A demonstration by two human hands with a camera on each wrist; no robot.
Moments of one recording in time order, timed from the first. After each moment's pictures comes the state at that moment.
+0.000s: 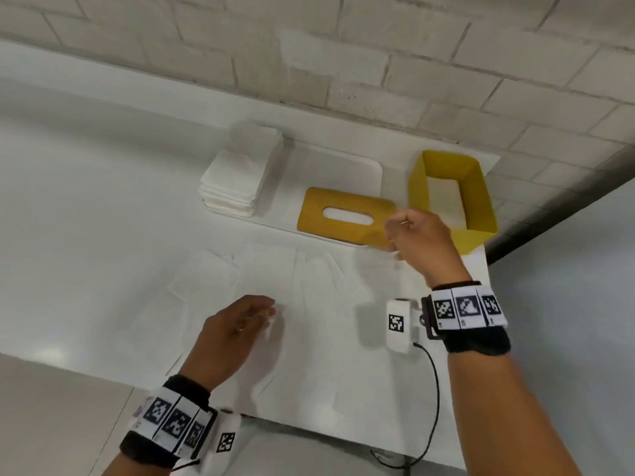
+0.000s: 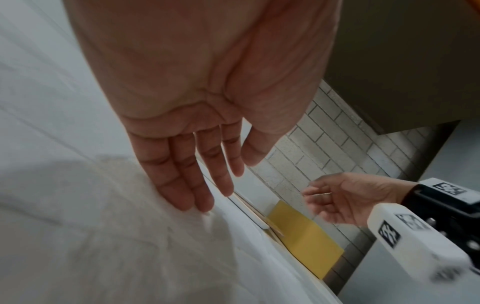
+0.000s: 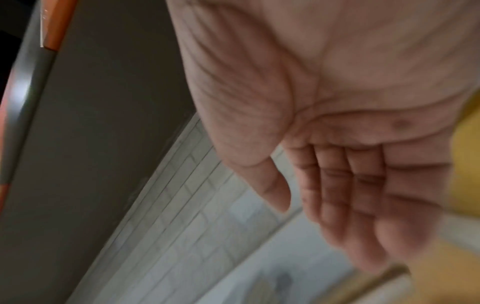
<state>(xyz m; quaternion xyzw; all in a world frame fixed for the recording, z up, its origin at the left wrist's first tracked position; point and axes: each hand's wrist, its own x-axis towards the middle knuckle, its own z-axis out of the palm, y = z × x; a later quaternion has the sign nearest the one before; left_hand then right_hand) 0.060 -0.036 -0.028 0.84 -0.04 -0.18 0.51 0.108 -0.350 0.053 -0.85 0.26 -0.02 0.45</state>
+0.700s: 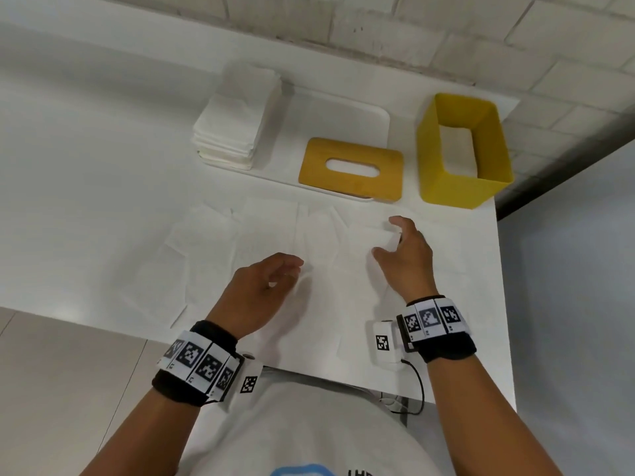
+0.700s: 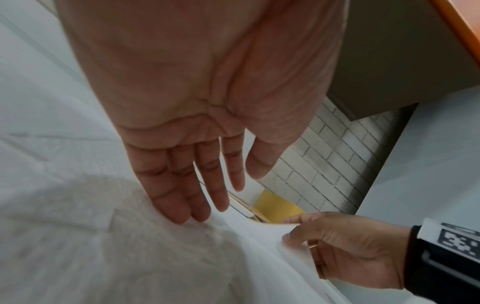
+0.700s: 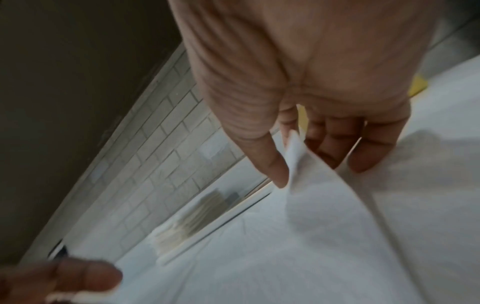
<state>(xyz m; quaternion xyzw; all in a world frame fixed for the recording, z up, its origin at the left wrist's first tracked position) 0.057 -0.058 -0.032 0.85 -0.12 -0.23 0.45 0.042 -0.323 -0.036 -0.87 0.30 0.01 0.40</state>
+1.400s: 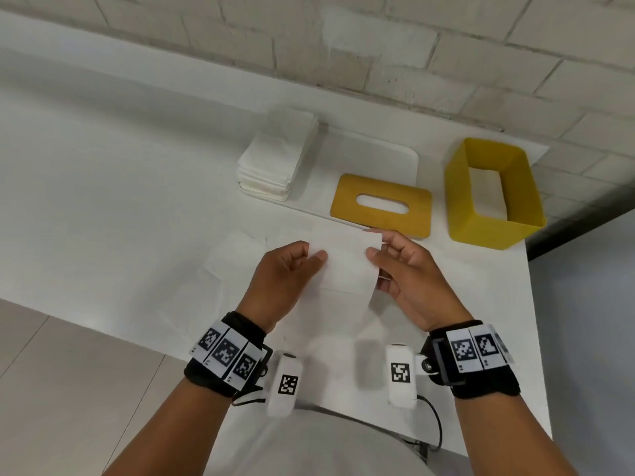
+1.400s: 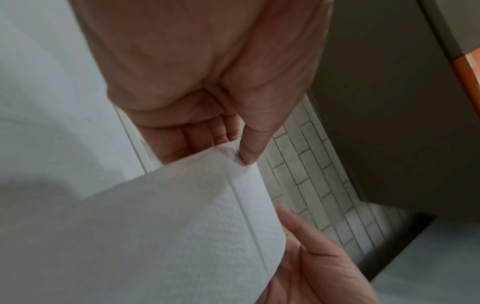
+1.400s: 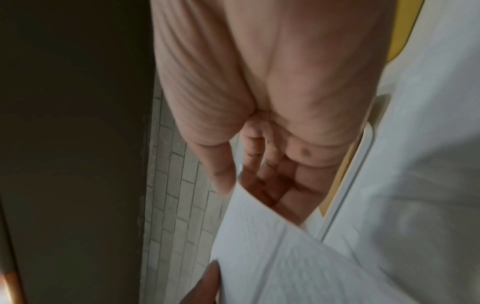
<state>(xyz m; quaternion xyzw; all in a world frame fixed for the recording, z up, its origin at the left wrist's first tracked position) 0.091 -0.067 0.011 0.75 -0.05 -0.16 0.64 0.059 -0.273 0.026 -0.62 0.14 0.08 0.77</state>
